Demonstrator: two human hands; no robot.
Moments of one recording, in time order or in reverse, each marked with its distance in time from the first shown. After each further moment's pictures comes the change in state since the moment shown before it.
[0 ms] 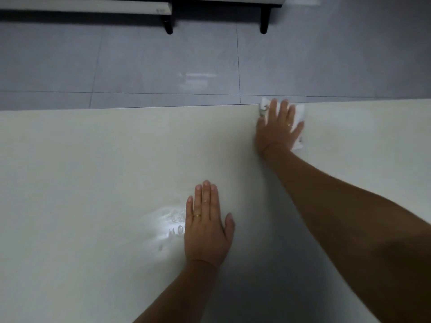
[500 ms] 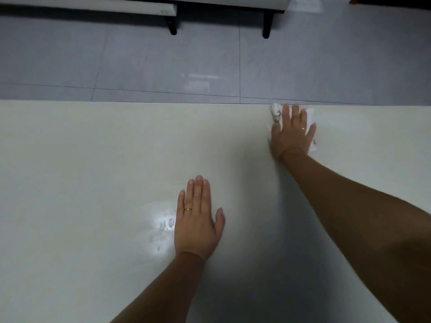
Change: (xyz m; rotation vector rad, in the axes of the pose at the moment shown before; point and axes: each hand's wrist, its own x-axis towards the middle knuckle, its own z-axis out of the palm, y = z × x) left_hand -0.001 0.001 -0.001 0.076 -0.035 -0.024; right_hand 0.006 0.057 -0.006 -0.002 0.036 -0.064
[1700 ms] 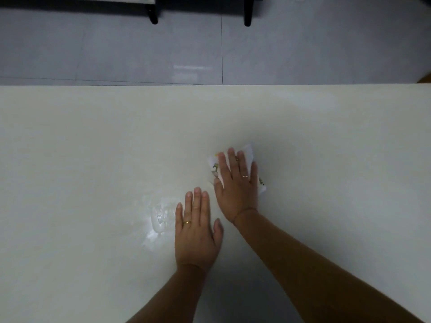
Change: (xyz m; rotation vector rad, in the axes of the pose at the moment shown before) left_hand -0.075 0.062 0.021 -0.002 -0.066 -0.012; right_hand -0.182 0.013 0.030 -0.079 -0.023 -0.390
